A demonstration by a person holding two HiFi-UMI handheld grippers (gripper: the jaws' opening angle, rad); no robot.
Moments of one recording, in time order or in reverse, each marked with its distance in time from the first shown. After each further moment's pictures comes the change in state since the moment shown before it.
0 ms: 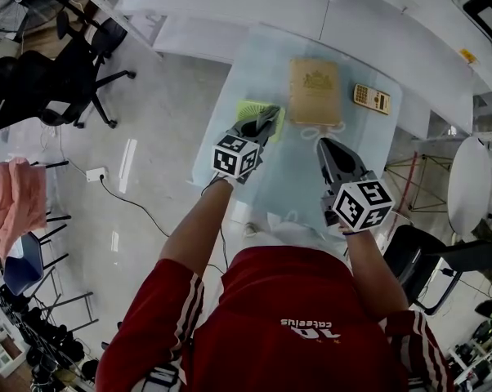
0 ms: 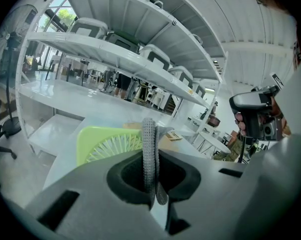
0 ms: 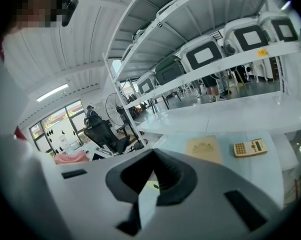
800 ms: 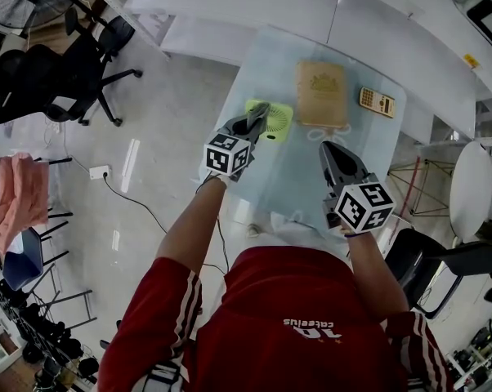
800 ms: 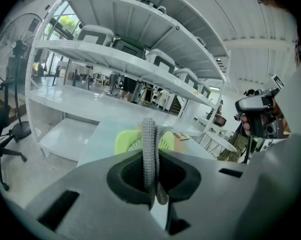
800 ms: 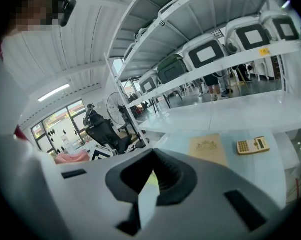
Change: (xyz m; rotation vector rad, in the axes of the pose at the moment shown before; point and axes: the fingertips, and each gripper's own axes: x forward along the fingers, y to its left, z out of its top) left arm -0.035 0.036 0.003 0.013 -0.015 0.073; right arm 0.000 0.016 -0.004 0.001 0.009 0.016
